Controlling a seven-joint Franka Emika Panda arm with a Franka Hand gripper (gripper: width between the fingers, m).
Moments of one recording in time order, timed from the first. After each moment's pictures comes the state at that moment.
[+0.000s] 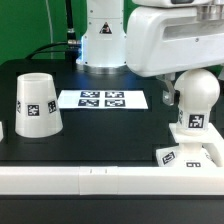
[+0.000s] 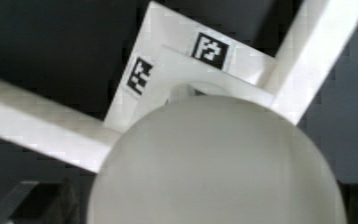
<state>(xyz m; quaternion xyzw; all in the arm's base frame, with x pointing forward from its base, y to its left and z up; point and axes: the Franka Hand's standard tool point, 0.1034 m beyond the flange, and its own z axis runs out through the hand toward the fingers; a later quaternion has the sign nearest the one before) 0.632 0.091 0.113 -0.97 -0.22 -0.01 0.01</state>
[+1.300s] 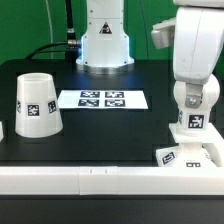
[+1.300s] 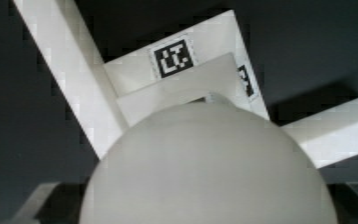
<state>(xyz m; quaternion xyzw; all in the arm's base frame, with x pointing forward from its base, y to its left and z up) 0.631 0.091 0.113 -0.84 -0.54 0.00 -0.02</state>
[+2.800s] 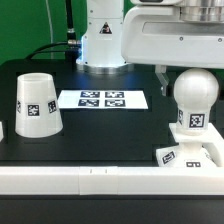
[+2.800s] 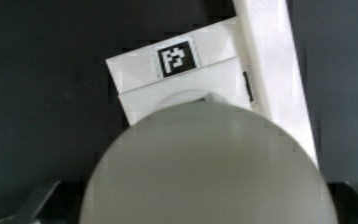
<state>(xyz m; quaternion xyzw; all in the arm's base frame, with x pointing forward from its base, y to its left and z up) 0.629 0.088 0.112 -0.98 0.20 0.01 0.01</state>
